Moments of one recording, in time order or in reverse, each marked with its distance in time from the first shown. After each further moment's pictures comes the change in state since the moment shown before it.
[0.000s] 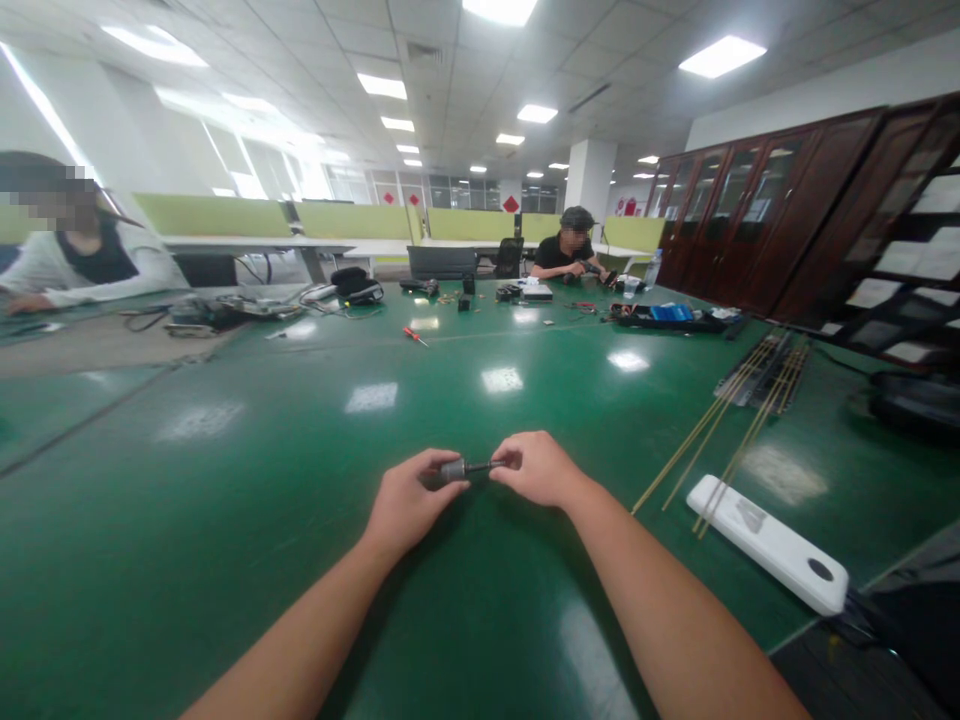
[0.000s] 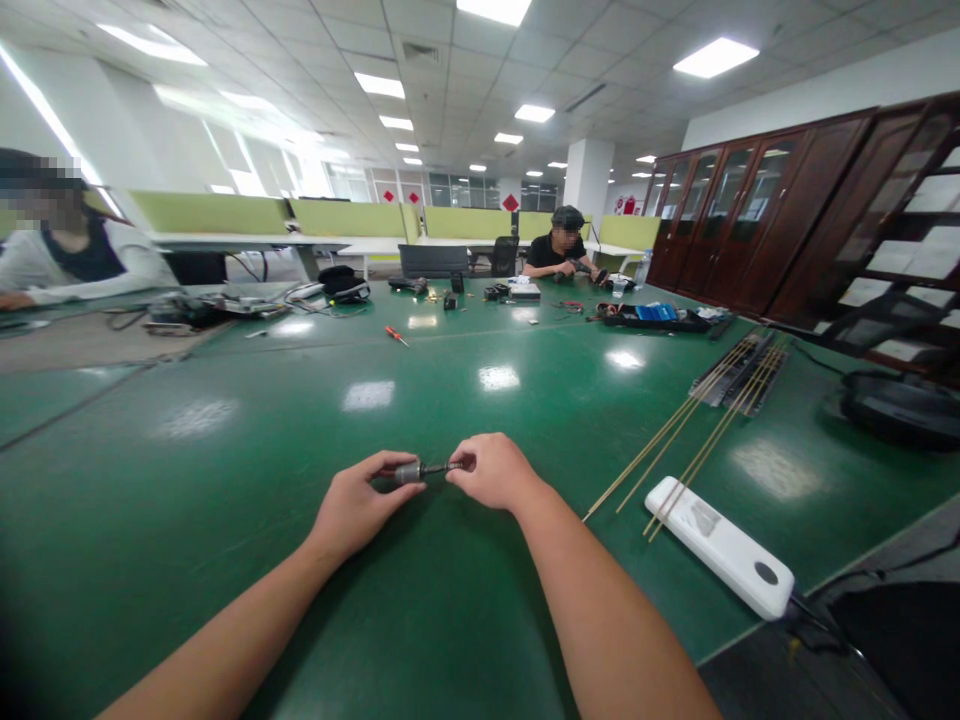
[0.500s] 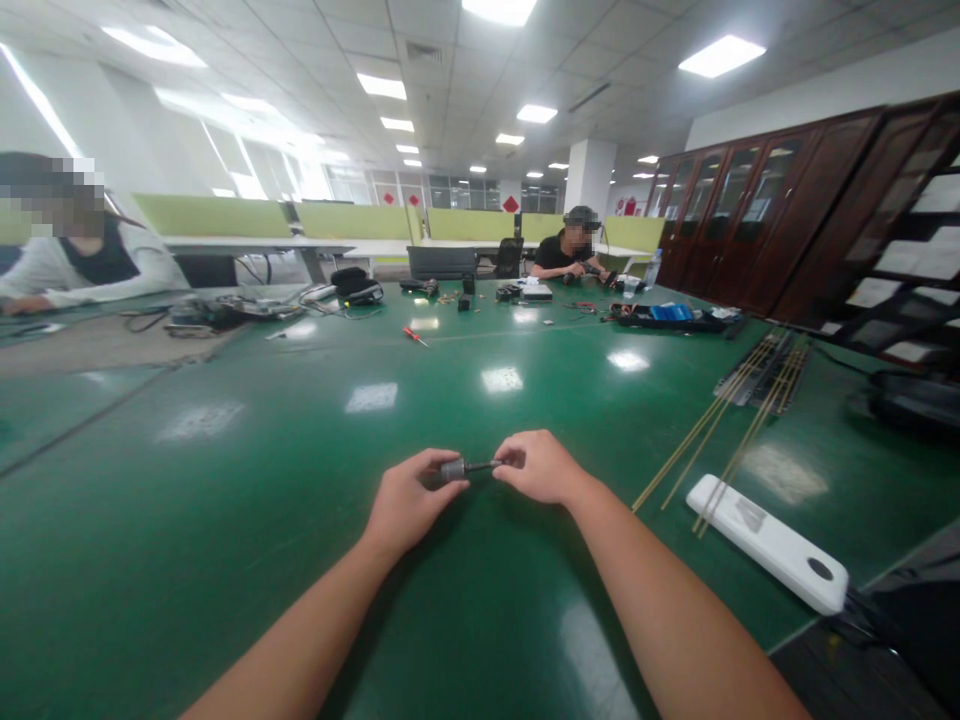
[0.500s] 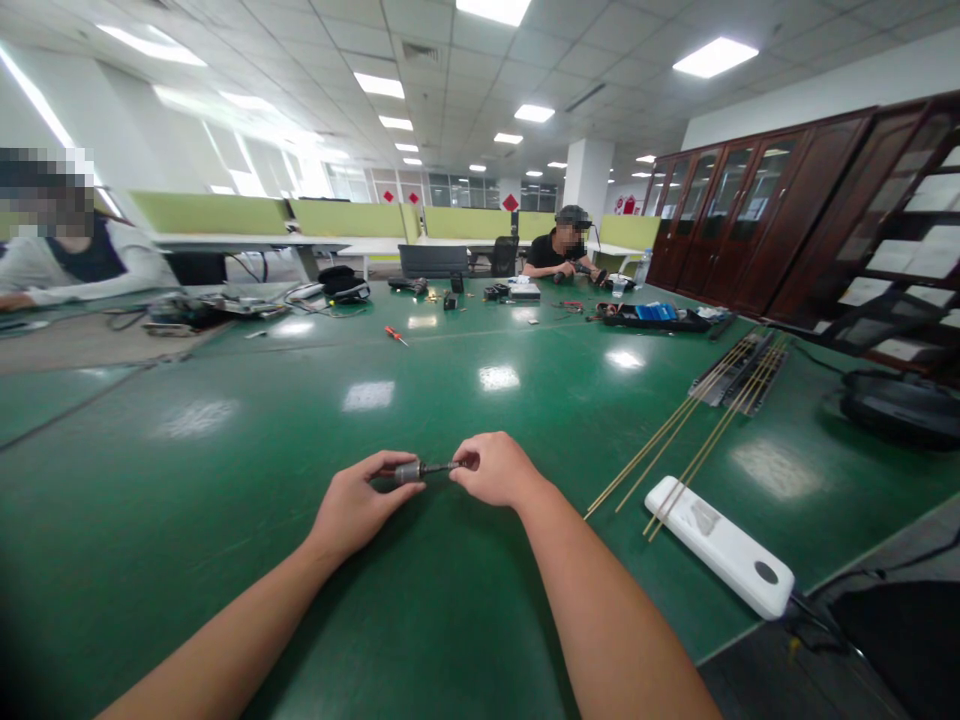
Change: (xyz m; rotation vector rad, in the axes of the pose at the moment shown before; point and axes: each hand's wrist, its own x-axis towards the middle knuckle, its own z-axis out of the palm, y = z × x) left_hand 0.000 0.004 -0.001 -0.015 0.001 -0.013; right_hand 0.000 0.002 -0.004 0.010 -0.013 0.001
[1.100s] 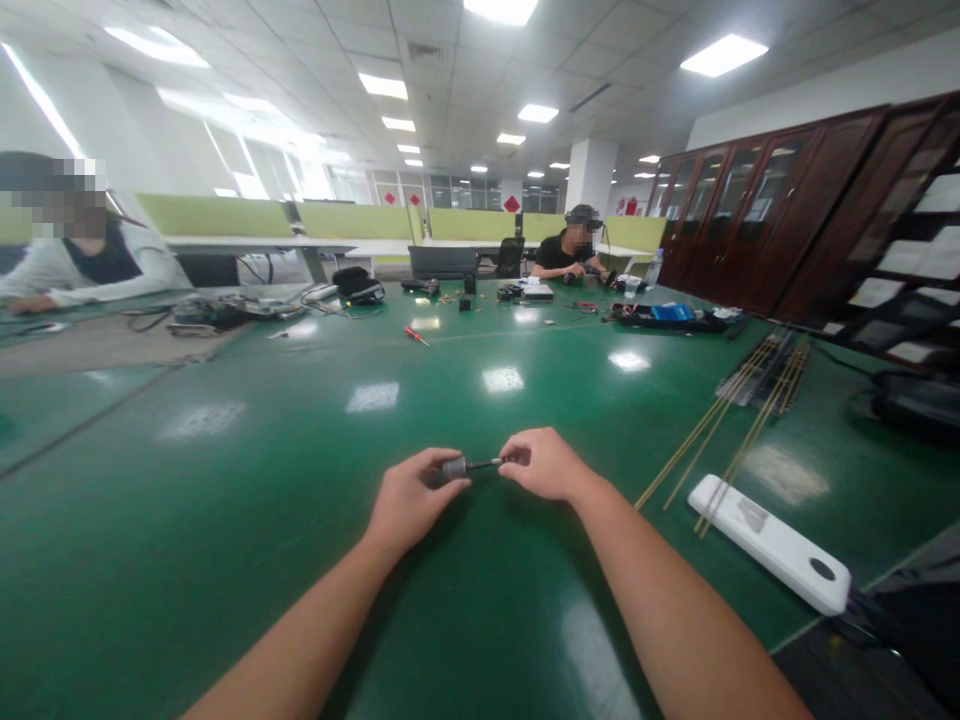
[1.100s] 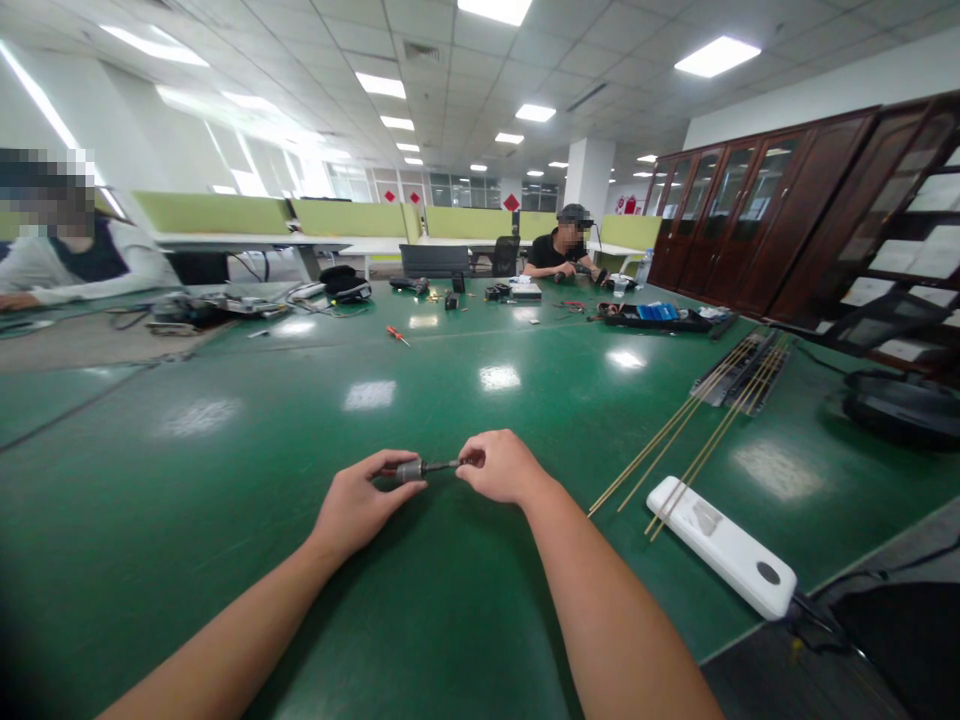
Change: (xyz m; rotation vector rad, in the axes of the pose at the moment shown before) left_hand -0.001 -0.006 0.002 0.023 0.010 0.015; right_hand -0.001 0.004 -0.002 0.035 0.017 0.015
